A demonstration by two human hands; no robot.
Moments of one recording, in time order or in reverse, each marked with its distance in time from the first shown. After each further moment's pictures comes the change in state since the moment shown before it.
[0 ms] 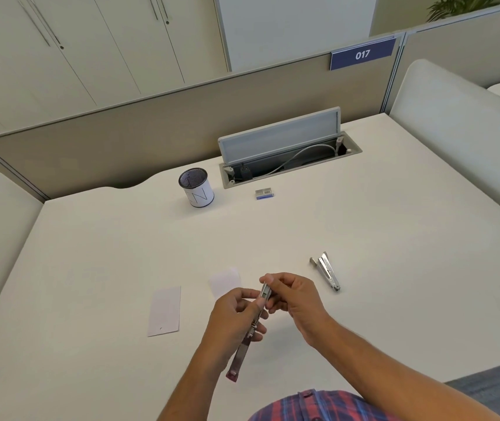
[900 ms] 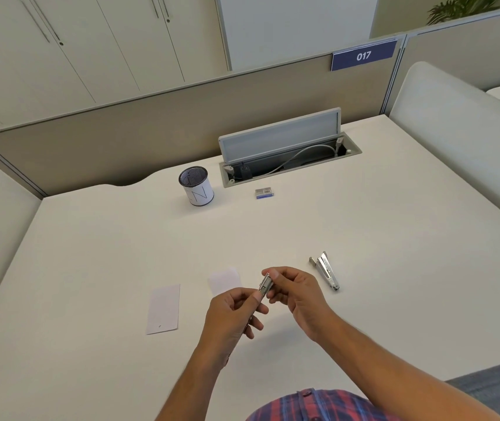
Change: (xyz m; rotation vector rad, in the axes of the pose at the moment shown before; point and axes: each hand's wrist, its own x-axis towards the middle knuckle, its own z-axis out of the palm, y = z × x) left_hand 0.000 -0.003 -0.001 -0.084 0.030 0.054; right_hand 0.004 -0.004 -0.003 0.070 -0.056 -0.026
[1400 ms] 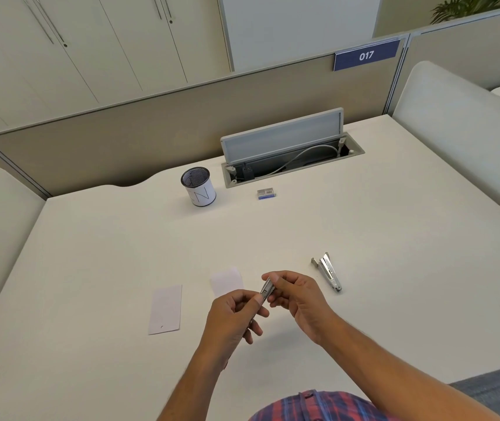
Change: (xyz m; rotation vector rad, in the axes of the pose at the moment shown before) left_hand 0.000 -0.002 -0.002 0.038 -0.010 -0.008; right_hand -0.001 0.001 -0.003 0.027 -0.054 0.040
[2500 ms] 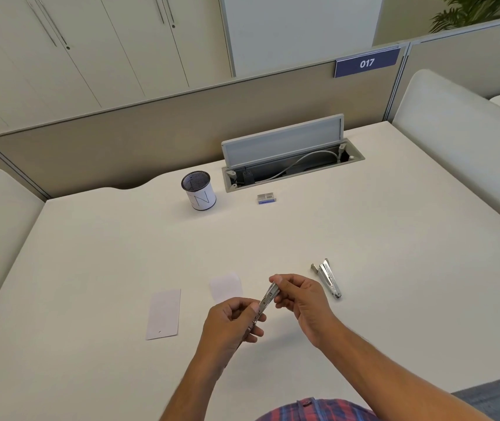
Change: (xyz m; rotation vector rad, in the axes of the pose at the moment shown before) left_hand 0.000 -0.003 -0.004 -0.011 0.012 -0.017; right_hand 0.008 0.002 -0.007 -0.009 0.155 -0.014
